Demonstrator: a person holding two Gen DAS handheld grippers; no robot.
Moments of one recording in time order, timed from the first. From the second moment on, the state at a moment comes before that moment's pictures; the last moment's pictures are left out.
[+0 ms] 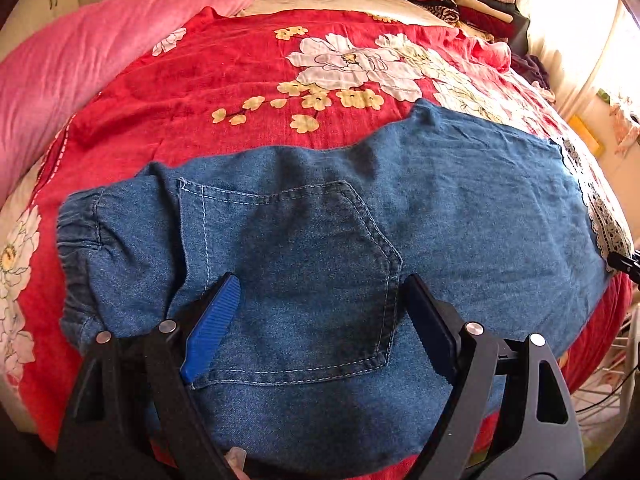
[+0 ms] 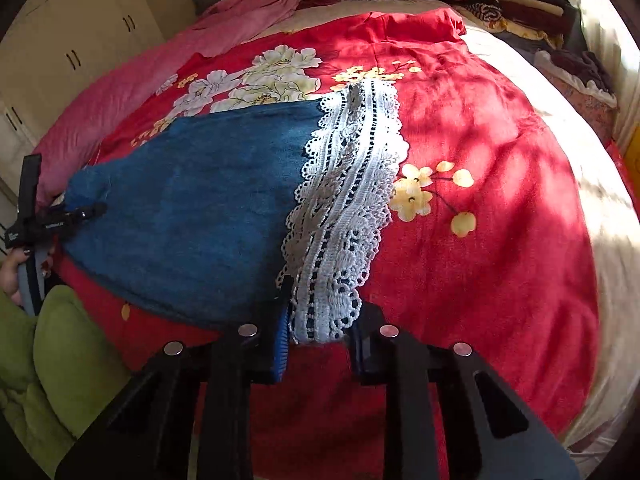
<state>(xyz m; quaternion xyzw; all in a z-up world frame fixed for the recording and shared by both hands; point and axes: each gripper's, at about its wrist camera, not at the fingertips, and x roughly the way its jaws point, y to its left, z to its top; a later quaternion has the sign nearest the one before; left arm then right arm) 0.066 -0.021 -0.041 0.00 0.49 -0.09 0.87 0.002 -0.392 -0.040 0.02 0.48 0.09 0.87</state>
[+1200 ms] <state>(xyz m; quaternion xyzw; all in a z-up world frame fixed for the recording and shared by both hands) 0.065 -0.096 -0.005 0.06 0.44 -0.15 0.88 0.022 -0.298 -0.021 -0.02 0.41 0.16 0.90</state>
